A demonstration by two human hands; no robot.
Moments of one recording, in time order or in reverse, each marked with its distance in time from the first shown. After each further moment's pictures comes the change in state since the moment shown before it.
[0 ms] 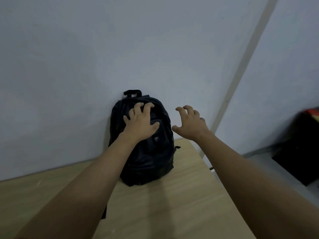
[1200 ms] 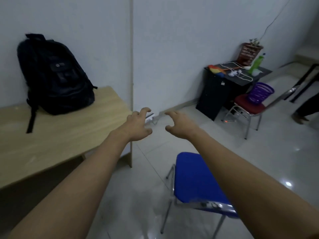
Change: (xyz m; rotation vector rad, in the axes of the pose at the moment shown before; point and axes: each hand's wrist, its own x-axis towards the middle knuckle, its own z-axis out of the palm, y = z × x) left_hand -0.493 0.373 0.147 -0.109 -0.472 0.198; right_hand -0.610 0.266 -0.108 0.102 -0.157 0.229
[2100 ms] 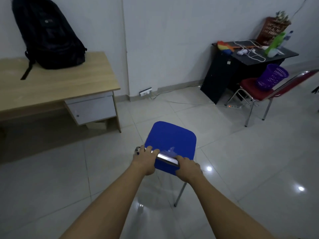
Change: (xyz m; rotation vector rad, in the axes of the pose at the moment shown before) left_hand -0.118 0.230 0.371 0.333 -0.360 -0.243; right_hand -0.291 0.327 0.097 -0.086 -0.426 0.159
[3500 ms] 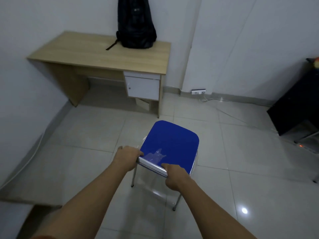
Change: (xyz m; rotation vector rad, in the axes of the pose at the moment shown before) left_hand -0.063 0.092 0.093 -0.013 0.201 -0.523; right_hand -0.012 0.105 0.016 -0.117 -0.276 -0.625
